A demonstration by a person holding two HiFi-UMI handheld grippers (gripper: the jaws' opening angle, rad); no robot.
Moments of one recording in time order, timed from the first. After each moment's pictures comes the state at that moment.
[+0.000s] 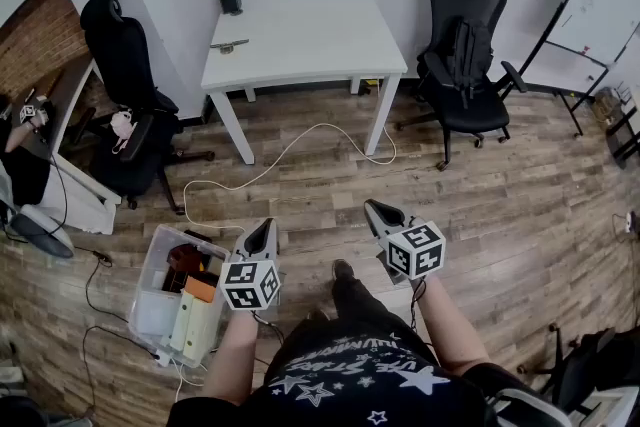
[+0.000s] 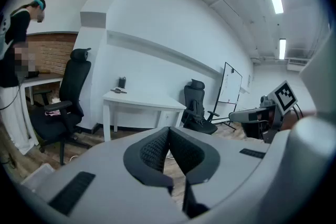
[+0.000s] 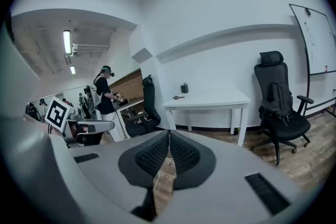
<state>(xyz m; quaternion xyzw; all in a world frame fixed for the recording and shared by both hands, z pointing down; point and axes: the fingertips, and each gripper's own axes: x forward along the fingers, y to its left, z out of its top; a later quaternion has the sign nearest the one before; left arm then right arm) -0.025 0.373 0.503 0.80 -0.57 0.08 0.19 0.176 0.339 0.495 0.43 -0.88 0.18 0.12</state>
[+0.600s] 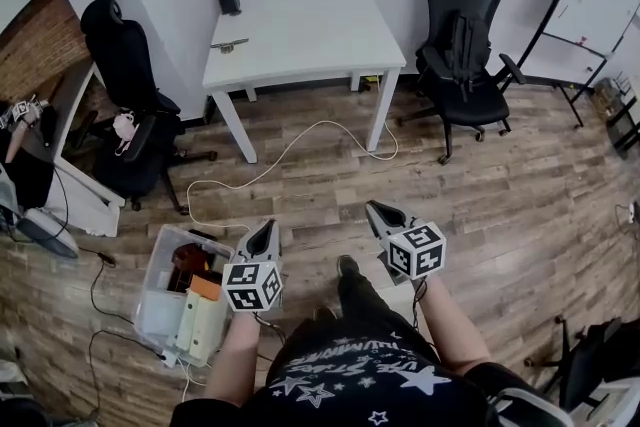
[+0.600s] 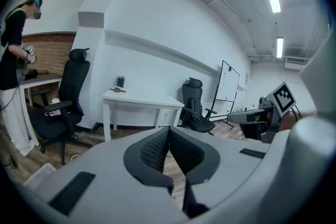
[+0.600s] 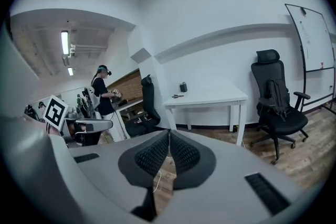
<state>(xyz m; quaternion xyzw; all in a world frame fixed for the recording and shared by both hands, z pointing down) -0.023 0.402 0.505 0.80 -0.56 0.09 0.19 0.177 0.368 0.503 0.43 -0.87 0.19 0.12</state>
